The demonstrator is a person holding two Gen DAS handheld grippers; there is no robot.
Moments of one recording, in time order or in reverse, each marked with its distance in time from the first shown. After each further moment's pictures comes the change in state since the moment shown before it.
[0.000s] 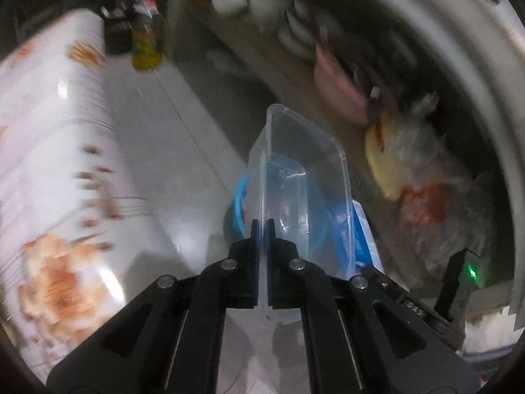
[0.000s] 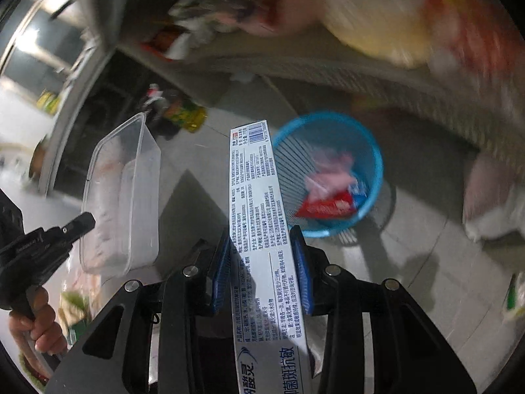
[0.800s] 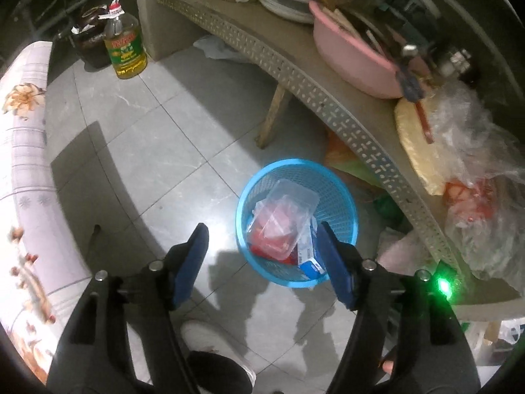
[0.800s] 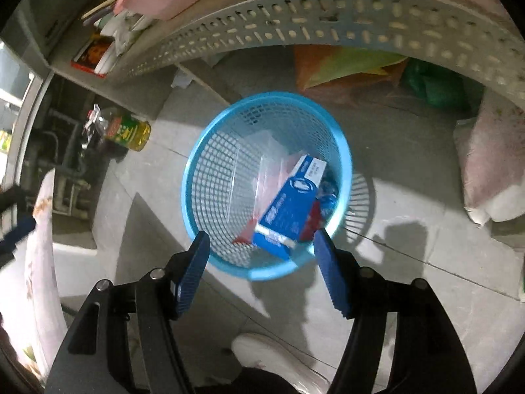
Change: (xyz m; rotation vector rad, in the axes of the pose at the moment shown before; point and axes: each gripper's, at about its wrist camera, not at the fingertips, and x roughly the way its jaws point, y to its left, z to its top) left arm 0.084 -0.038 0.046 0.139 0.025 0.122; right arm 0.104 -0.058 0.003 0.100 -0.041 -0.144
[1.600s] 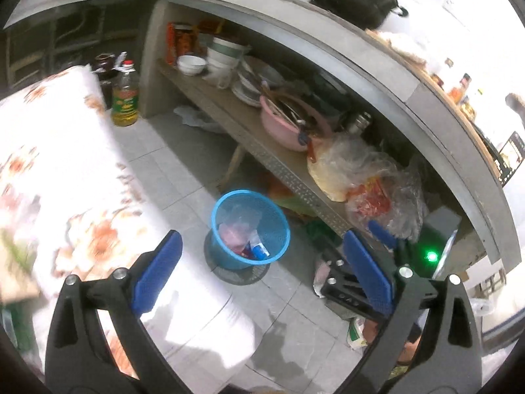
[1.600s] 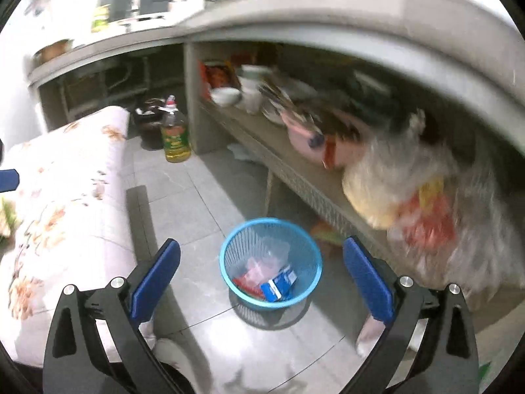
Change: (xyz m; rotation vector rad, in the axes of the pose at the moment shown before) left arm -0.223 0.051 -0.167 -0.027 -0.361 -0.247; right arm -0.222 0.178 -0.096 -0.738 -0.475 -0.193
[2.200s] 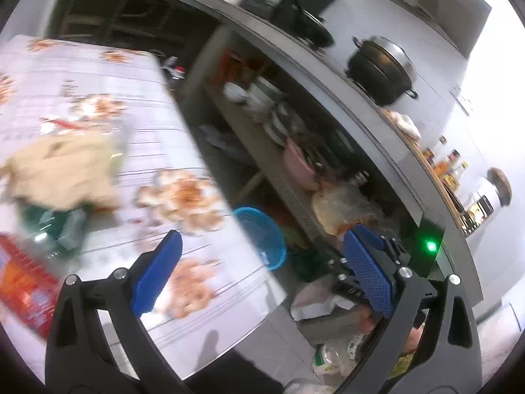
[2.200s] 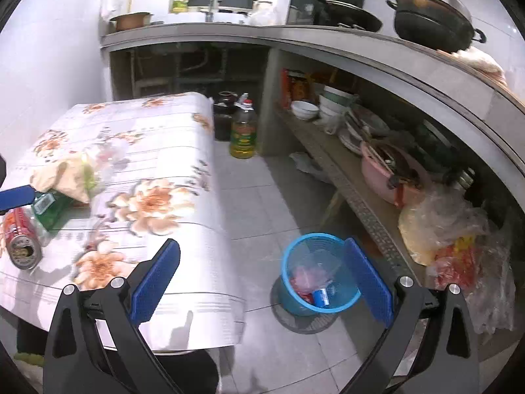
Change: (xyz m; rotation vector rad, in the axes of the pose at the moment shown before) left arm -0.130 0.097 -0.083 -0.259 -0.211 -0.037; right arm -0.071 0.105 0.012 -0.213 -0.005 0.206
